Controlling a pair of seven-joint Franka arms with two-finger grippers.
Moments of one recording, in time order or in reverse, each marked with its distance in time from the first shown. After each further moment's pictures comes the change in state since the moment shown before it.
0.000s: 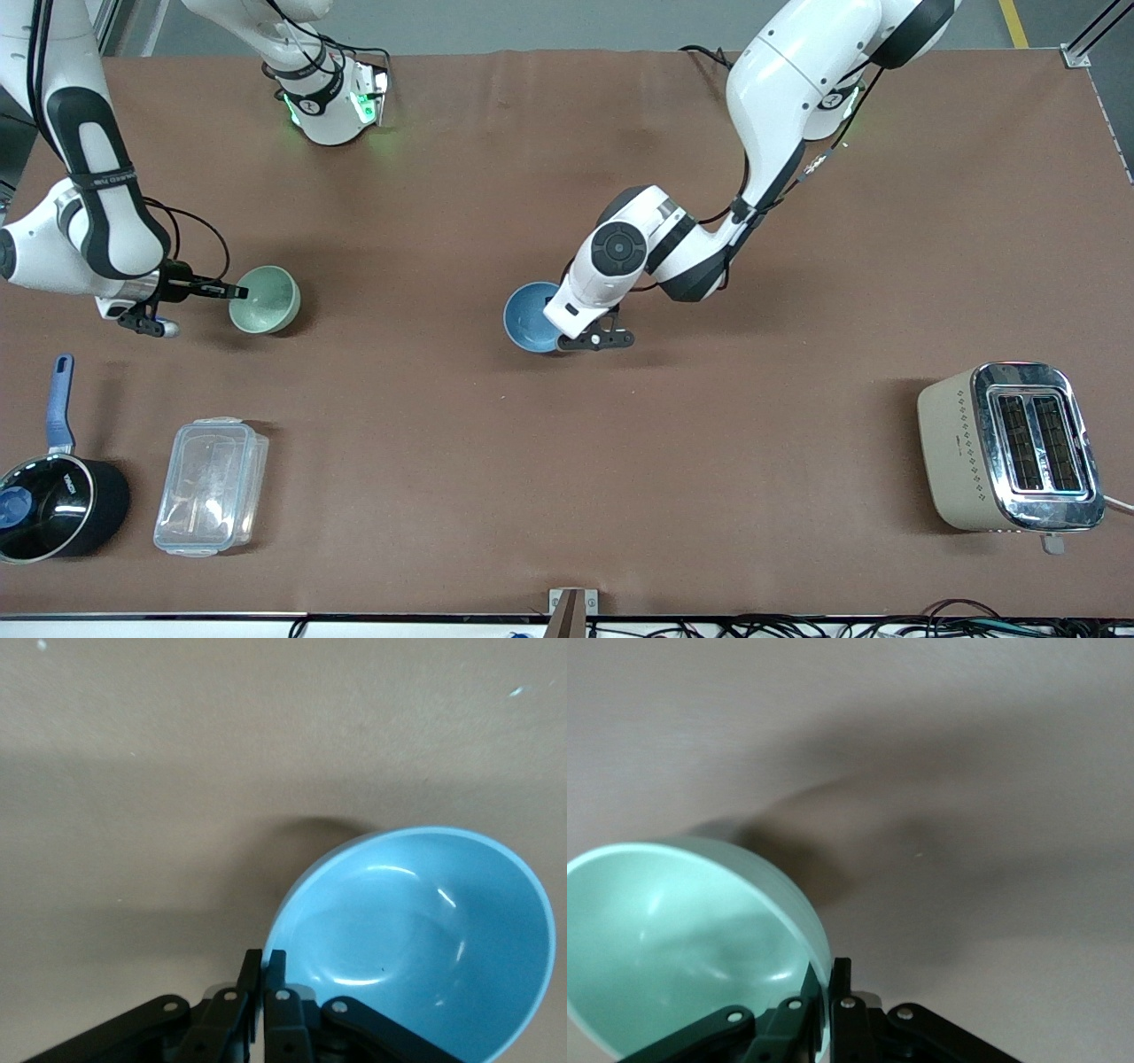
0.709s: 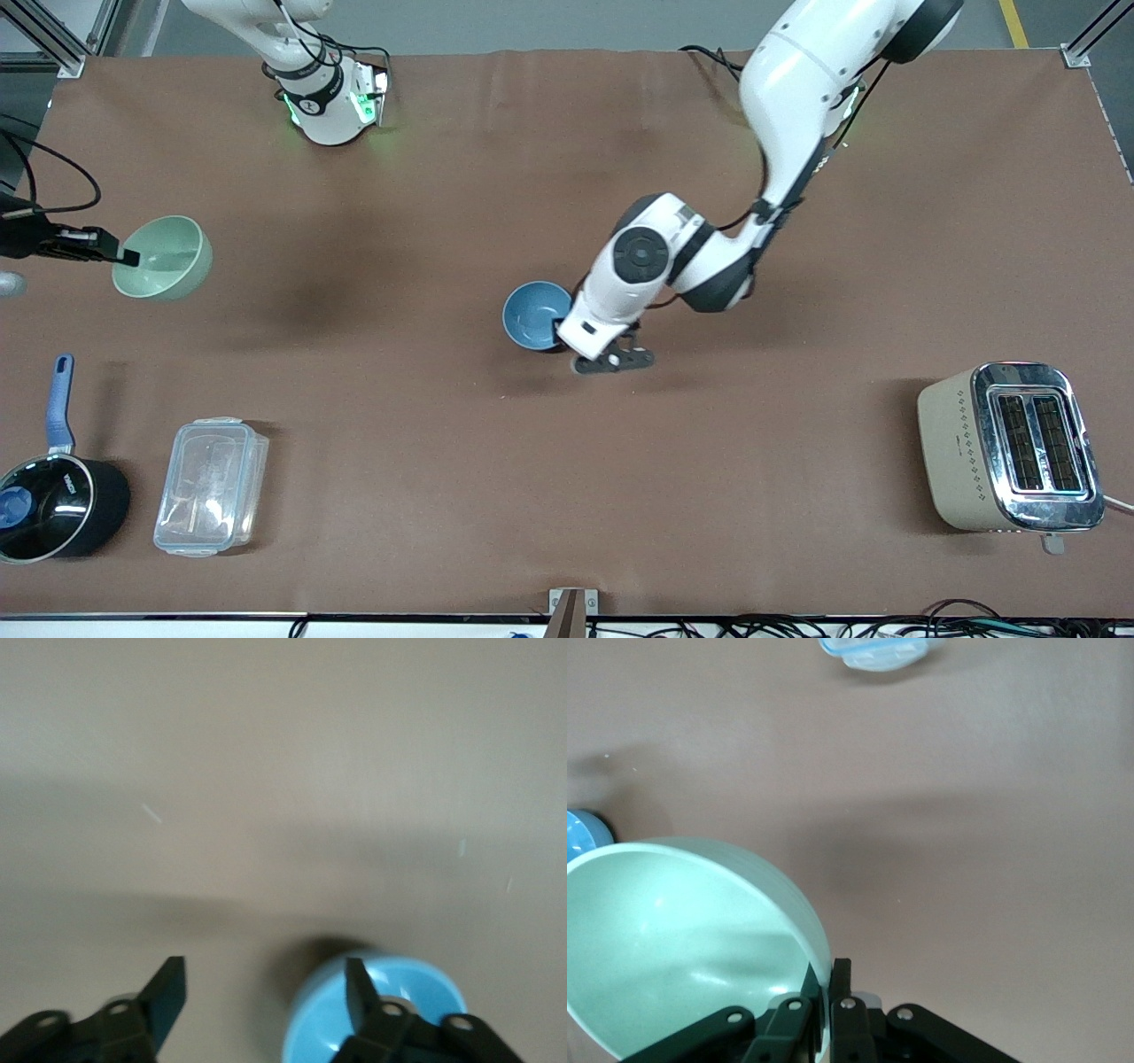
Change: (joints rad) left arm 0.063 -0.080 0.067 0.080 0.001 -0.050 0.023; right arm 0.004 -0.278 0.037 0.364 -0.171 -0.478 0.071
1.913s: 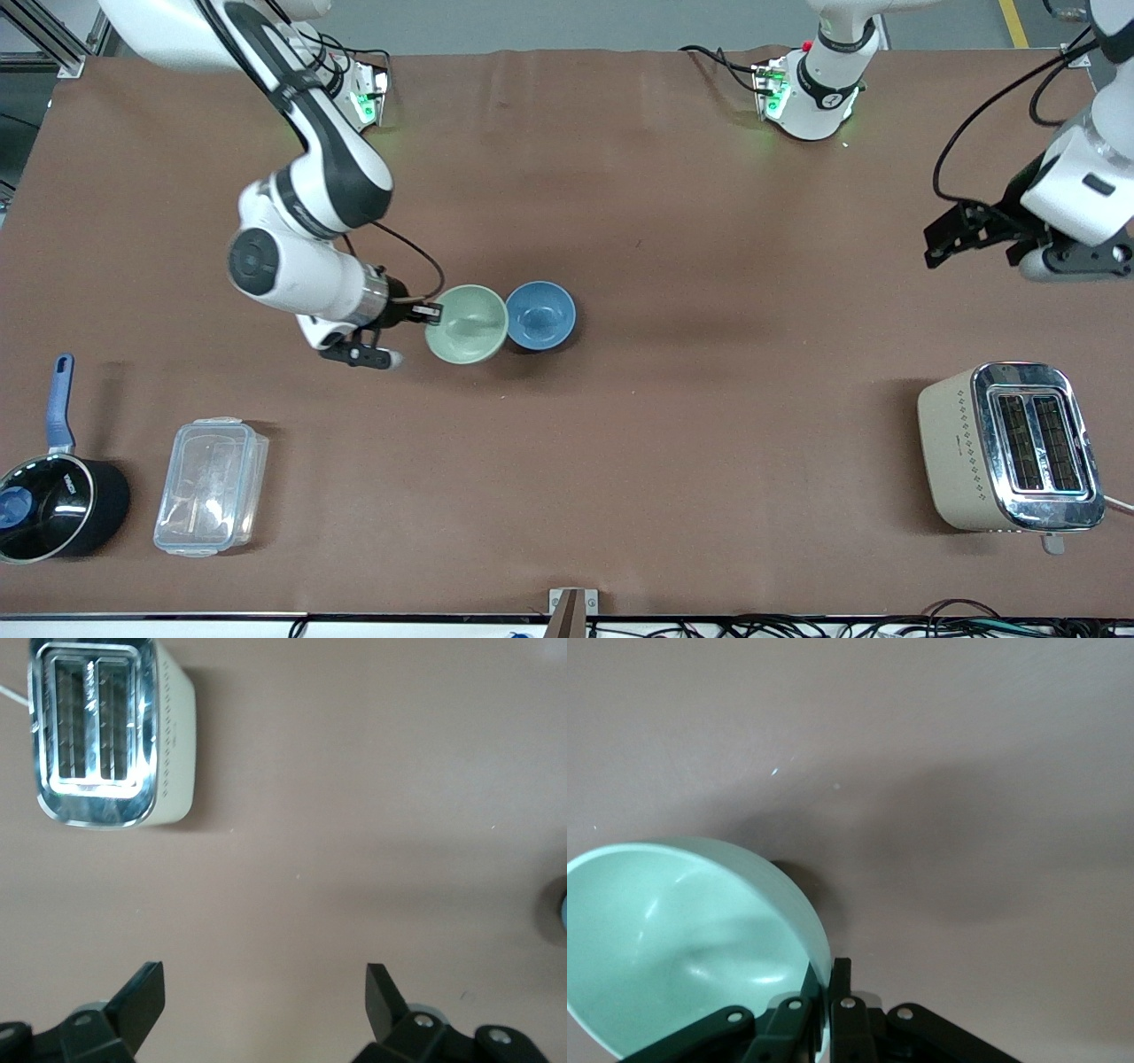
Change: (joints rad) left arm 0.531 -0.681 0.035 -0.101 0.002 -0.665 0.658; right arm 0.066 0.368 0.717 -0.008 -0.031 0.541 0.845
